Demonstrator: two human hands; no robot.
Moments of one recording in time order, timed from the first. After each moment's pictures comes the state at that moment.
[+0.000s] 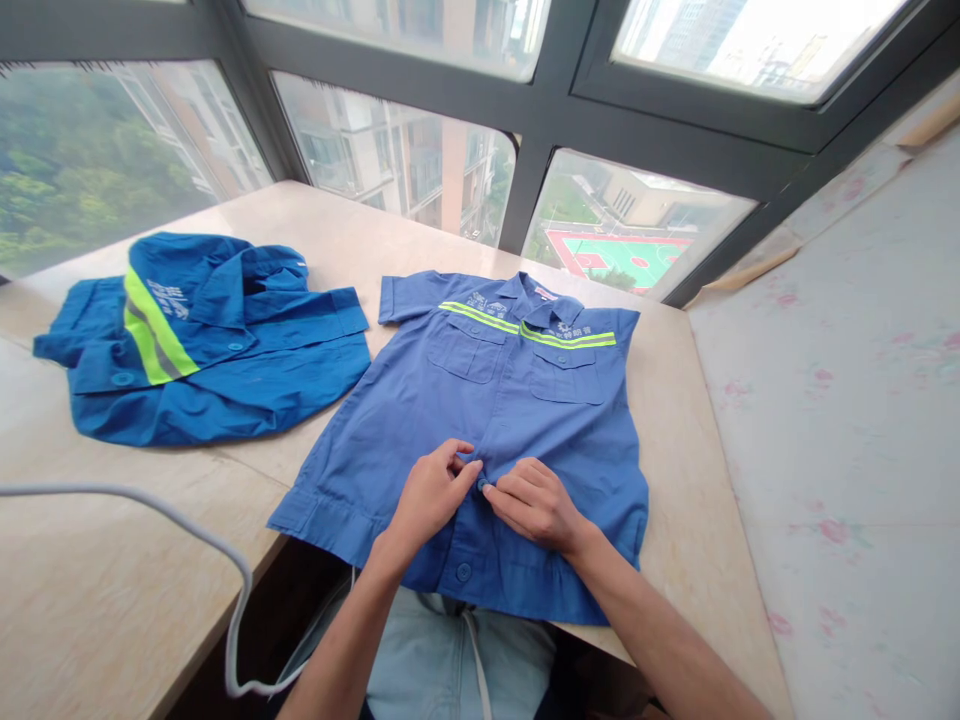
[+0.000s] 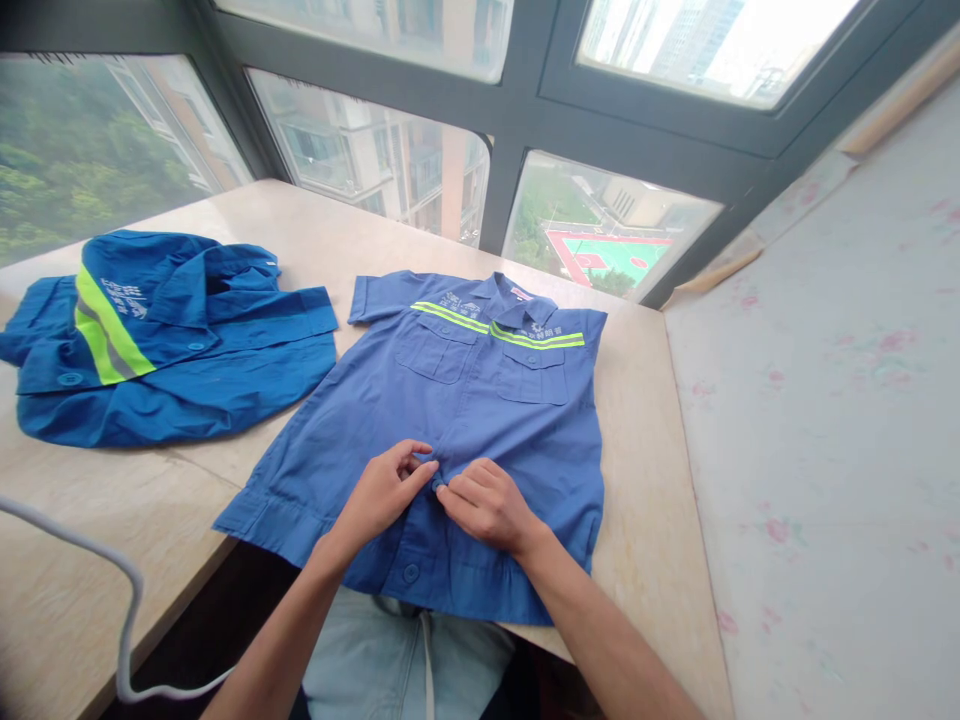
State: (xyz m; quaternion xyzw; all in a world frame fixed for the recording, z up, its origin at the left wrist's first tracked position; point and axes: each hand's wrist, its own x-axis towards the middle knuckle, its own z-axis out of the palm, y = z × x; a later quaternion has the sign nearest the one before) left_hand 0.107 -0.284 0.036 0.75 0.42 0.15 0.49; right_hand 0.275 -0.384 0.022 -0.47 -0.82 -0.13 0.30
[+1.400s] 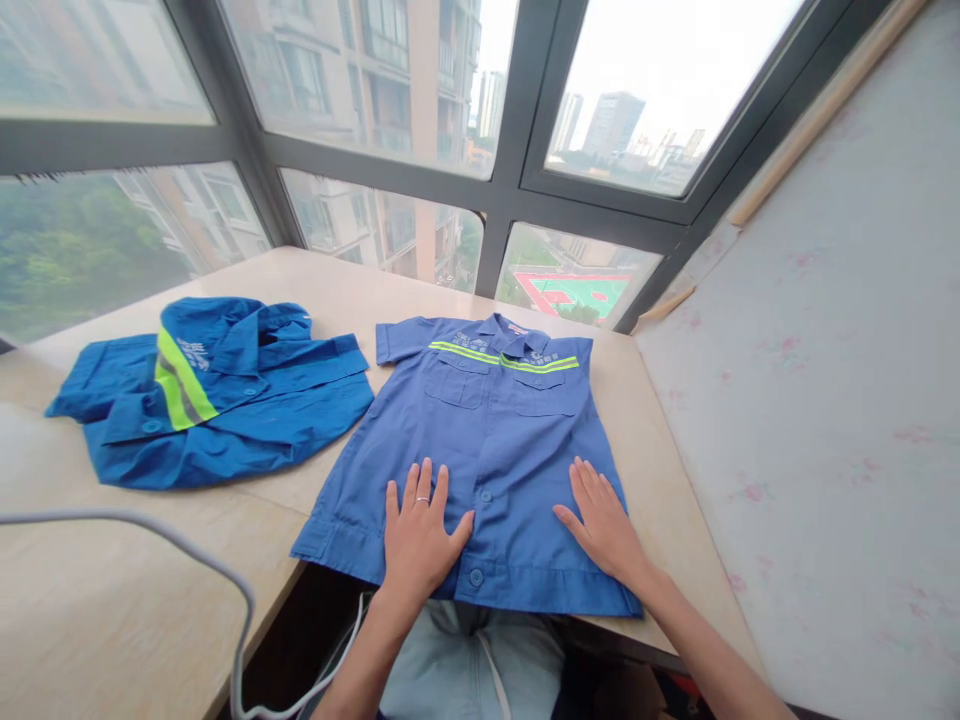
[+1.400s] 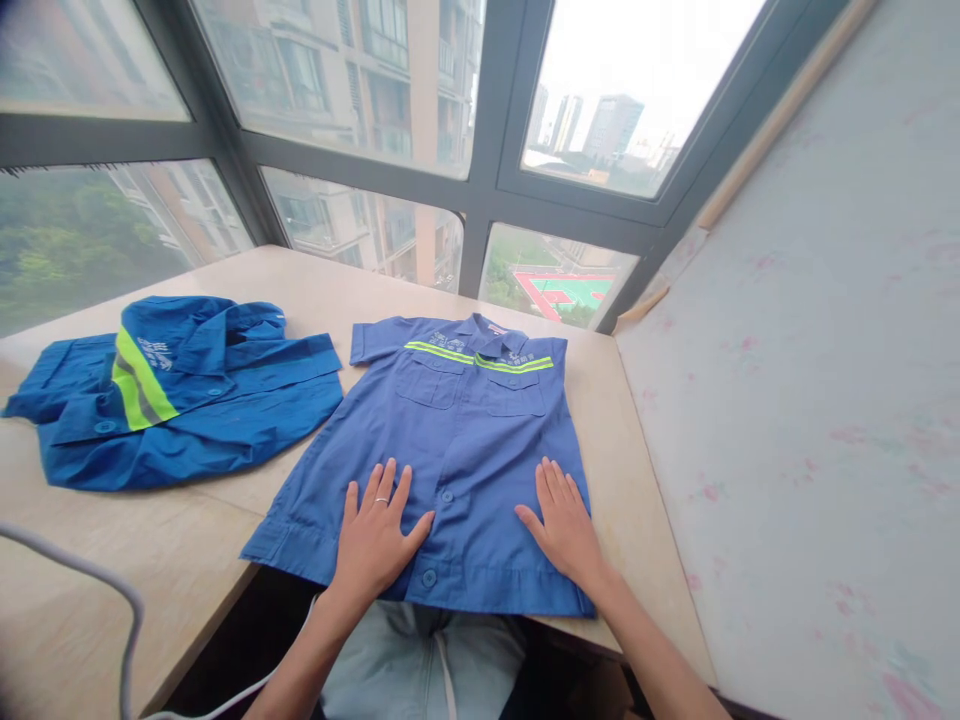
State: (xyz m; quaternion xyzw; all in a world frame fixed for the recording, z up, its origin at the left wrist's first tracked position) left_hand 0.067 -0.315 0.007 0.90 0.42 0.12 0.05; right_hand 0.335 -0.482 -0.029 -0.81 -0.58 -0.05 0.07
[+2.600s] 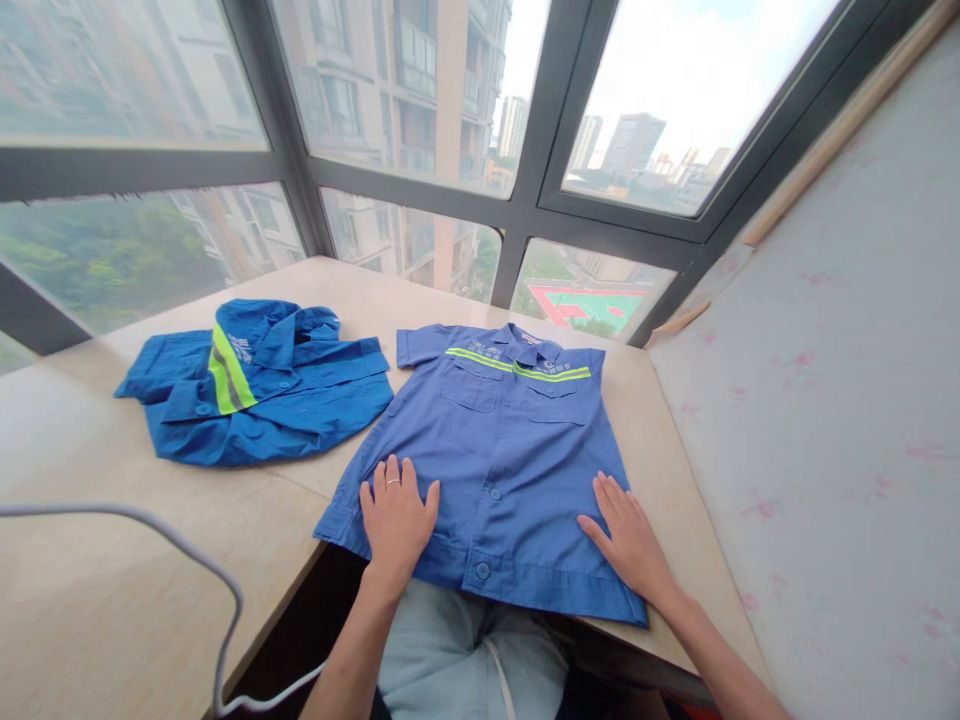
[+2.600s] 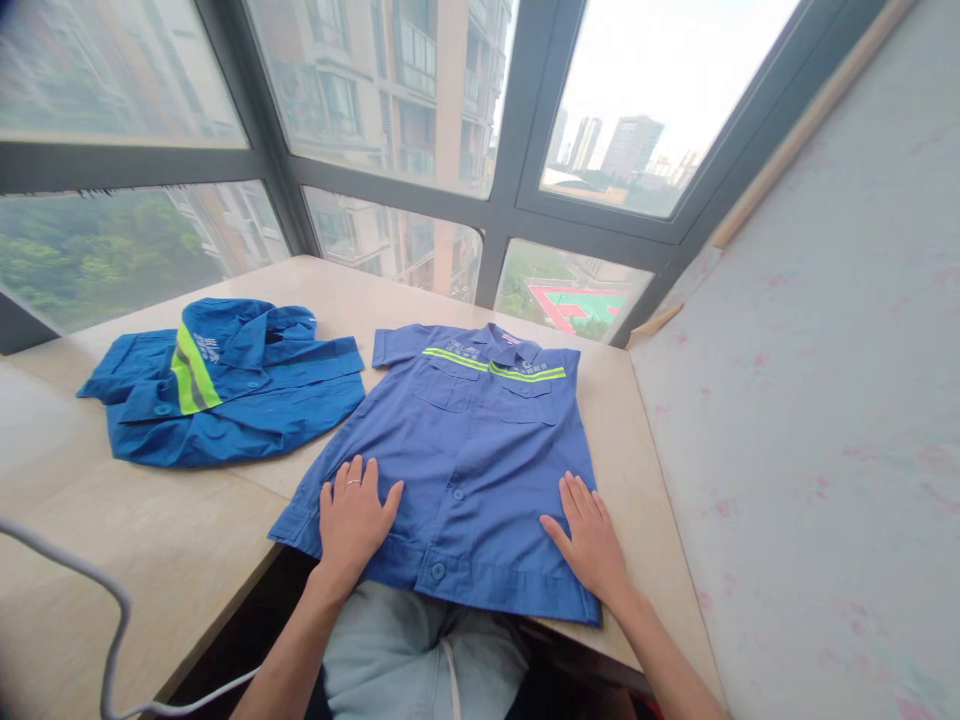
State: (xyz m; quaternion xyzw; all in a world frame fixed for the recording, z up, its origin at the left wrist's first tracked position) left_hand 0.048 -0.292 0.017 0.82 0.55 0.13 -0.02; right_hand 0.356 -0.506 -0.036 -0.81 -0.57 -0.07 0.09
